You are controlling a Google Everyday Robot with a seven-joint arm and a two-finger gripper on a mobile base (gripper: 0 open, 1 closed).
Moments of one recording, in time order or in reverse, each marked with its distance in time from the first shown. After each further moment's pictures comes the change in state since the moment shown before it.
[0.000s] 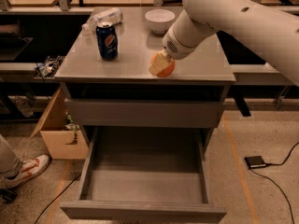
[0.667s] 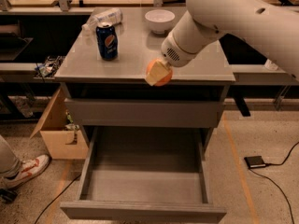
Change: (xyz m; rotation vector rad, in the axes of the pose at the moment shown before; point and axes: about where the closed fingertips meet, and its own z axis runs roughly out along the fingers) arm 0.016 0.044 -0.022 -0.076 0.000 -0.085
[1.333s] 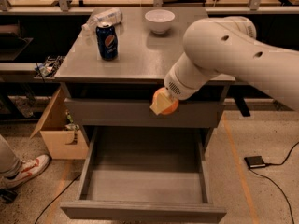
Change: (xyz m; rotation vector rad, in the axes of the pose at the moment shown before) arm 0.069 0.035 0.028 0.032 0.091 0.090
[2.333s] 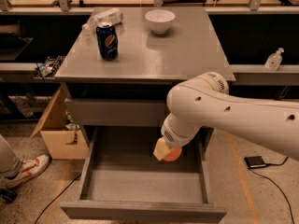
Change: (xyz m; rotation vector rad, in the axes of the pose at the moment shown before) arm 0.115 0.061 0.080 -0.023 0.257 0.171
